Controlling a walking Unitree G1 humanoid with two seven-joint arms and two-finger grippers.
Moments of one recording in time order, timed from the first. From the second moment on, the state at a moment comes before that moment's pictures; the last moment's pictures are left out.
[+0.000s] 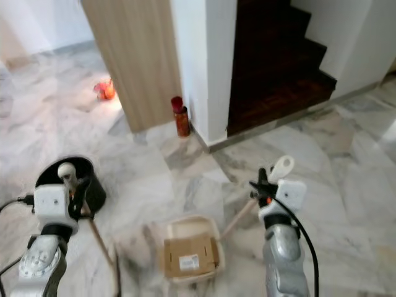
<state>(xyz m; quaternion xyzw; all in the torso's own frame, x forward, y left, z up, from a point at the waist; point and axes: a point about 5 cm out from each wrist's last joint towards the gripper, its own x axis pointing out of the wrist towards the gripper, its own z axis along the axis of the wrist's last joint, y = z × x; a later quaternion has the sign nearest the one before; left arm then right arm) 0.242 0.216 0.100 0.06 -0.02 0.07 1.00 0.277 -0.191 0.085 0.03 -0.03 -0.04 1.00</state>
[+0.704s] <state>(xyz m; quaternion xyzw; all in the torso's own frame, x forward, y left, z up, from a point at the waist) 0.244 0.213 0.101 0.07 -0.02 0.06 1.00 0.277 -0.188 0.083 0.04 -0.02 -0.03 1.00</state>
